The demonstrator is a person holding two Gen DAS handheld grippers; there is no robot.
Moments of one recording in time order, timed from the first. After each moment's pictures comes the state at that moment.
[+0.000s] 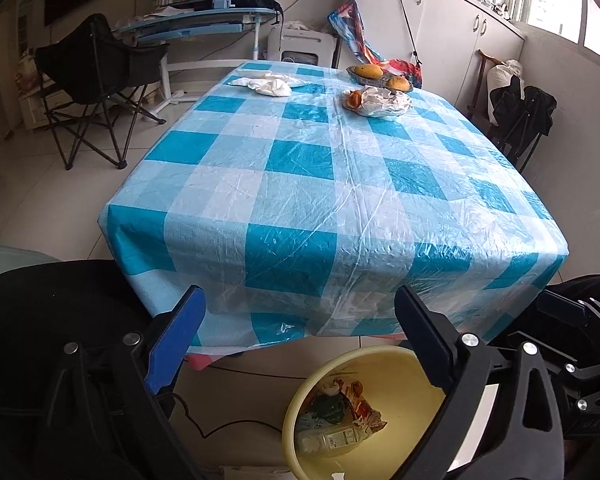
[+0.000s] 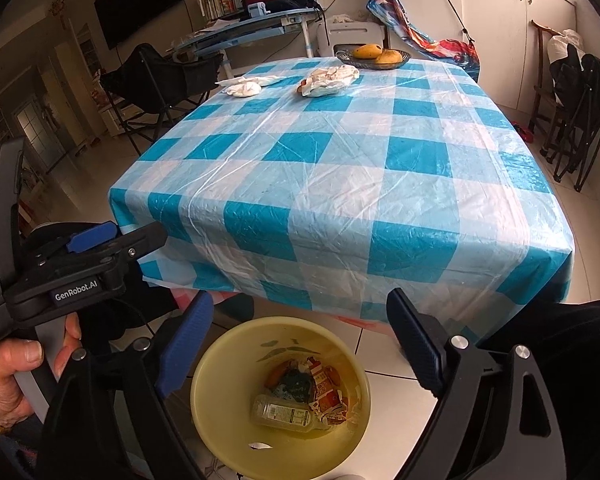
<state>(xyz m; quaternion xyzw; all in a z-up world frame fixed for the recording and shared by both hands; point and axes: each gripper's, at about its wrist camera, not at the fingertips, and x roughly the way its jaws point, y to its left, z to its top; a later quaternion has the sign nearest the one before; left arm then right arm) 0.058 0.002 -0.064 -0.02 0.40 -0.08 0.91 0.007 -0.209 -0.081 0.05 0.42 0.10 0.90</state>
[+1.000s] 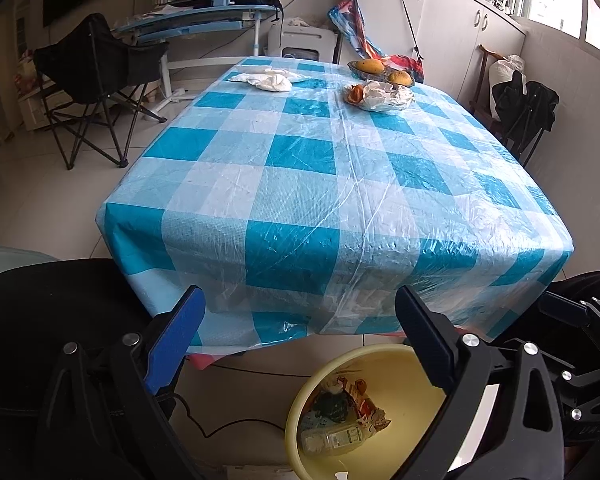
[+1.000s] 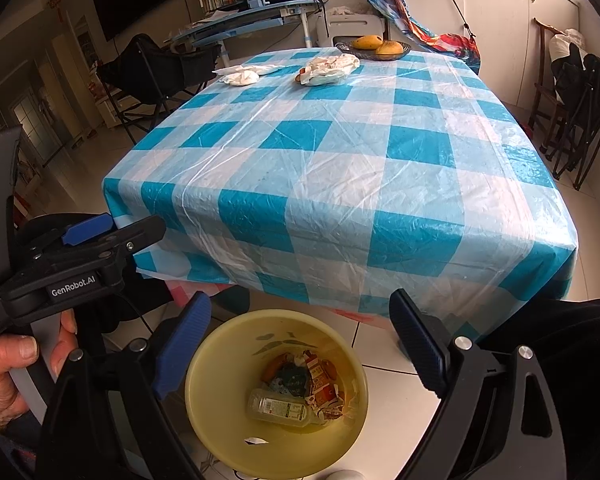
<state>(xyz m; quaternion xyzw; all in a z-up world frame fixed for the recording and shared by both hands) 0.060 0.001 -0.069 -0.02 0.41 -0.08 0.91 0.008 -0.206 -0.086 0.04 0.43 0.10 0.90</state>
